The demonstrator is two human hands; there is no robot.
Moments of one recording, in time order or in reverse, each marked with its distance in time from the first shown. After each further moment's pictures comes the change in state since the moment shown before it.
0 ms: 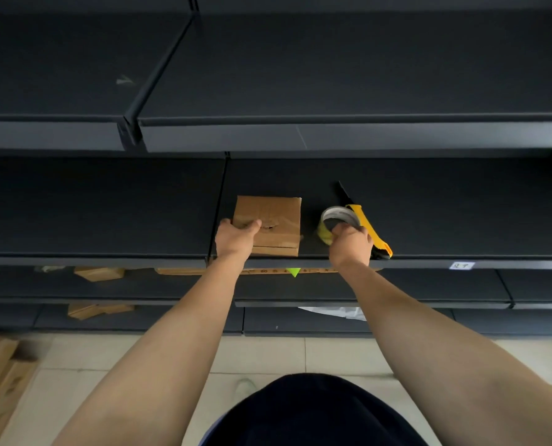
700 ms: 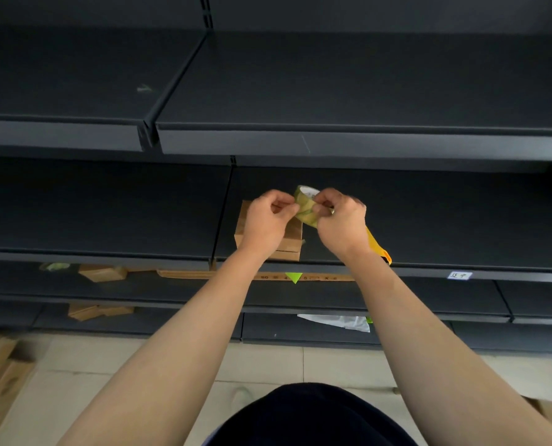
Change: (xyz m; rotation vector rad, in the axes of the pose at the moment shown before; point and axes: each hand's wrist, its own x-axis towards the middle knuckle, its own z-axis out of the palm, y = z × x) left_hand -0.055 0.055 0.003 -0.023 -0.216 0.625; right_hand -0.043 -0.048 -0.078 0.527 0.220 -0.408
